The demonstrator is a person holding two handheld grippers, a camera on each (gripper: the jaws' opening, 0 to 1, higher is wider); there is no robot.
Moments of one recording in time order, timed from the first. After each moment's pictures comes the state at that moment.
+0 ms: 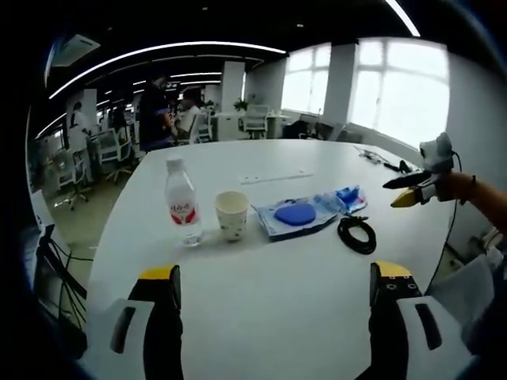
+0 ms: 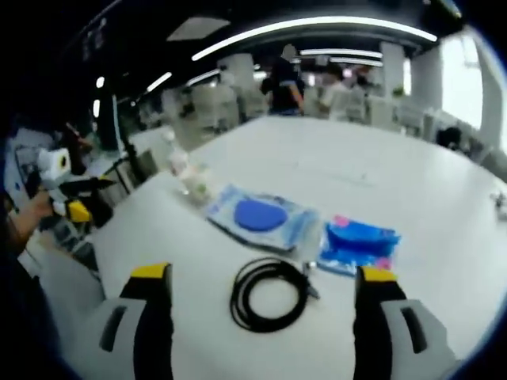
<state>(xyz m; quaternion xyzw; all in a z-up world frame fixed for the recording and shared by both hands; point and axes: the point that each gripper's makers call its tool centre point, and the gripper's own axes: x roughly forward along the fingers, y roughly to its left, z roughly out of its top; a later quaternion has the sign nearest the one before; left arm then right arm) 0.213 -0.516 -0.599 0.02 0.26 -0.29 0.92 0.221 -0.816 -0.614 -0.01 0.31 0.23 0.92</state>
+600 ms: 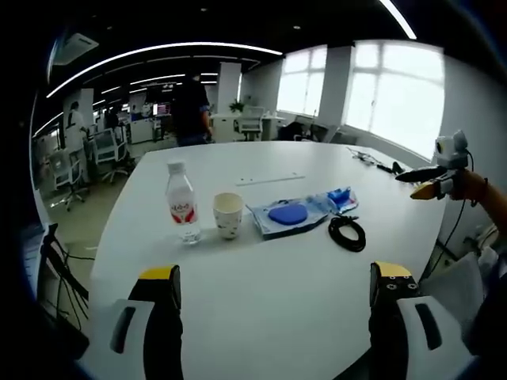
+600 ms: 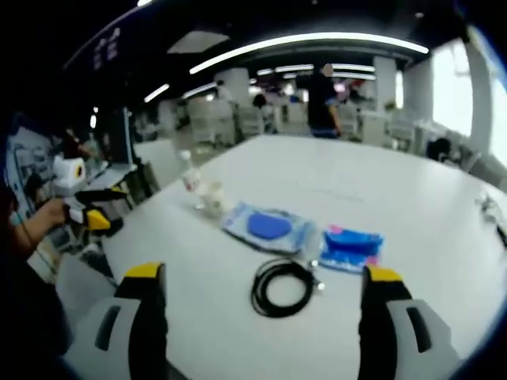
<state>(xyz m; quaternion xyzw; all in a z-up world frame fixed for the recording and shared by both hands) 0.191 -0.511 -0.584 0.02 0.26 -0.30 0.92 0.175 -0.813 -0.568 0.00 0.27 0.22 0.94</state>
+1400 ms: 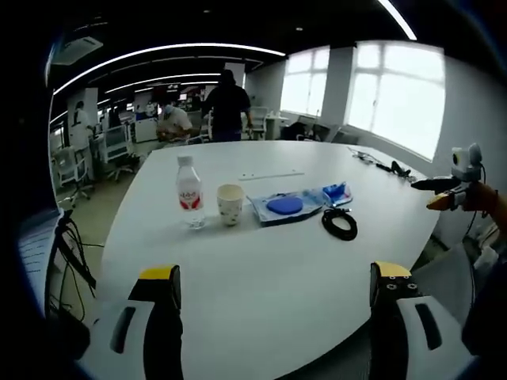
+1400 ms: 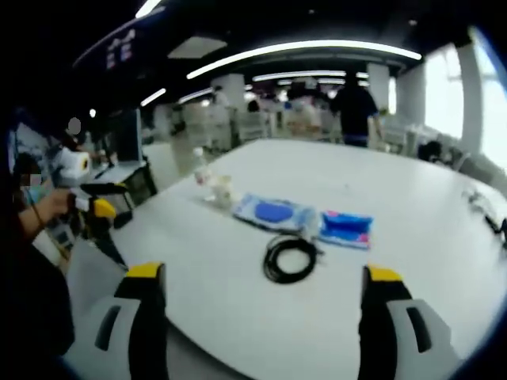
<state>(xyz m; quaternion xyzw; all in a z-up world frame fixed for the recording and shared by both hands) 0.137 -0.494 -0.579 0.02 0.26 -0.29 0.92 0.090 -0.817 -0.573 0.01 0.26 0.20 0.95</state>
